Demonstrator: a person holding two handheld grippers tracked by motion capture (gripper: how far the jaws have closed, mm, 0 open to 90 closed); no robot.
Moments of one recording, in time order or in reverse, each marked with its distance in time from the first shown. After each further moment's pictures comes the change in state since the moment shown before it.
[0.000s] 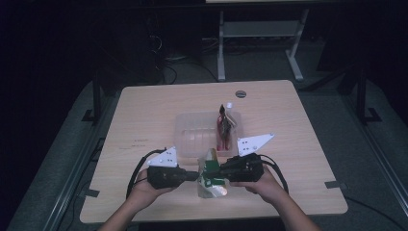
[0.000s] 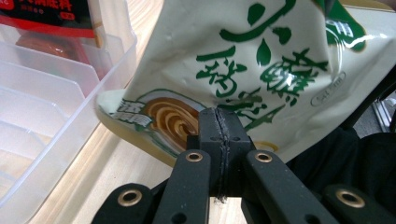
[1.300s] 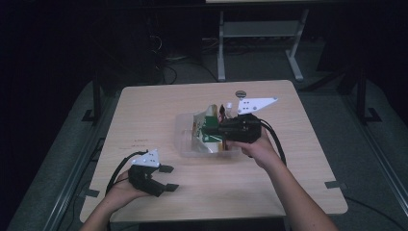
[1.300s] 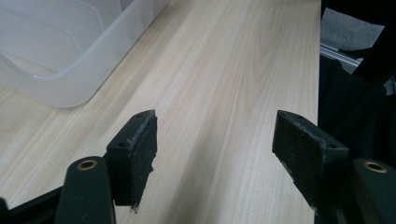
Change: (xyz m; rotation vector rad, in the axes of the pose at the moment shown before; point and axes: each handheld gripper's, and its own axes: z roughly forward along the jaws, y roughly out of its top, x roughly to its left) left arm 0.024 -0.042 -0.029 0.152 0.070 -0.080; right arm -0.049 0.070 -0.014 -0.072 -0.211 -0.053
